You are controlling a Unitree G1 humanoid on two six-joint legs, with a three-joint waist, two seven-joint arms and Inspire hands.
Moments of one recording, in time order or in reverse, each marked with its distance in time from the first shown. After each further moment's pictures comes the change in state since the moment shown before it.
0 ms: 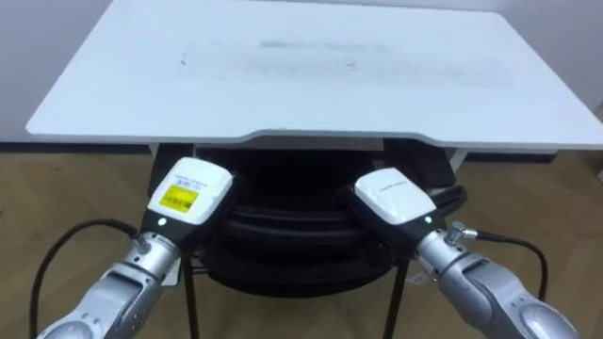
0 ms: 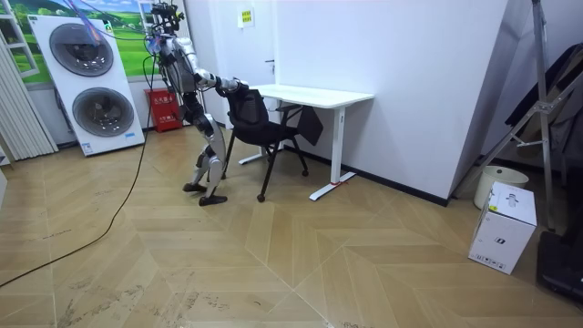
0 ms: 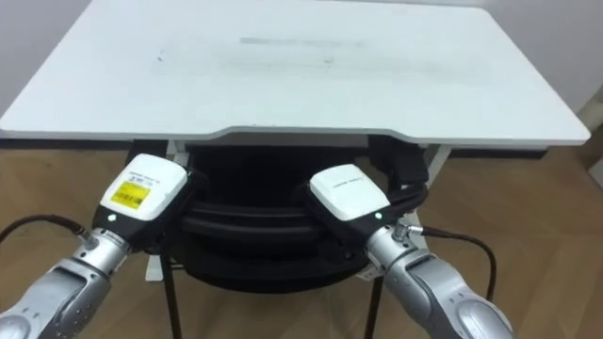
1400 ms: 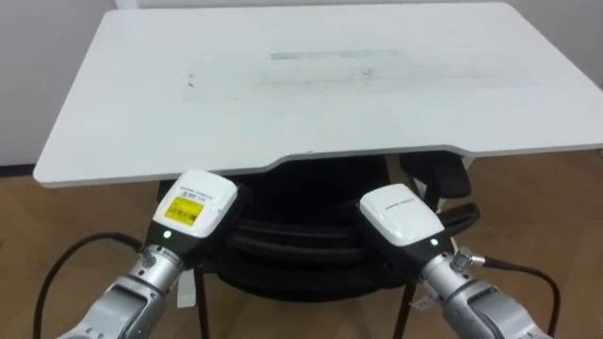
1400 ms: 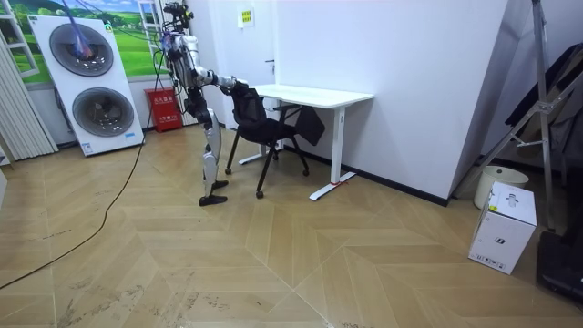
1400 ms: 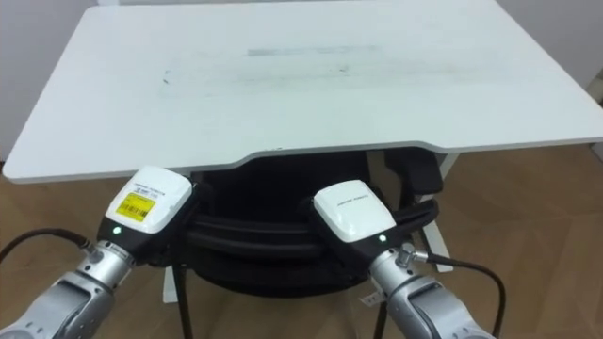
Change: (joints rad) left arm 0.023 -0.013 0.011 -0.018 0.034 -0.010 -0.005; right arm 0.111 0.009 -0.002 -0.144 -0.070 0.101 0.009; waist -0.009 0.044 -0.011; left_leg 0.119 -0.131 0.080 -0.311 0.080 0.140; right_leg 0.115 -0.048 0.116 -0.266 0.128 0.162
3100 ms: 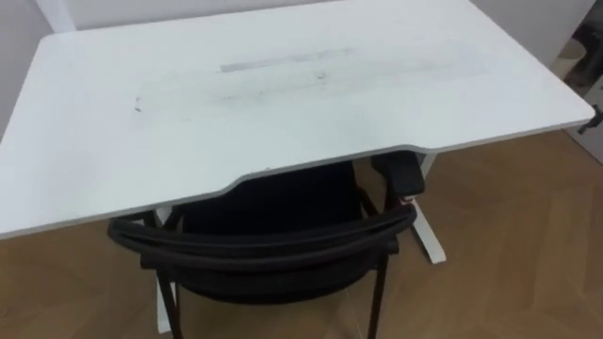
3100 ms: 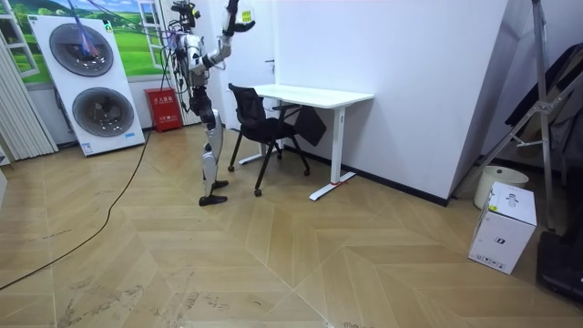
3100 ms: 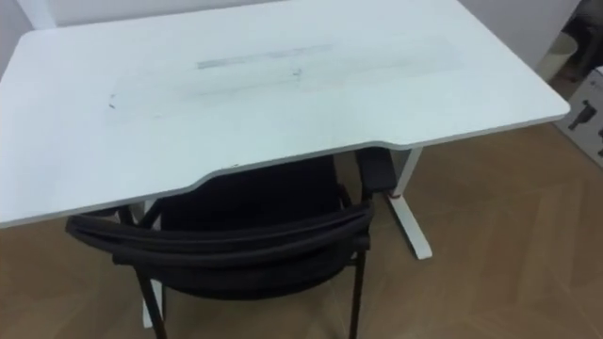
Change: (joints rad) left arm 0.256 -0.036 0.981 -0.080 -0.884 -0.005 0.527; right arm 0.200 -0.205 -1.235 -0.084 0.976 -0.066 -0.712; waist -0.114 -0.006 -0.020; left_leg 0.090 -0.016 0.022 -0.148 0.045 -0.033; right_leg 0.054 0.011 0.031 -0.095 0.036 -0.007
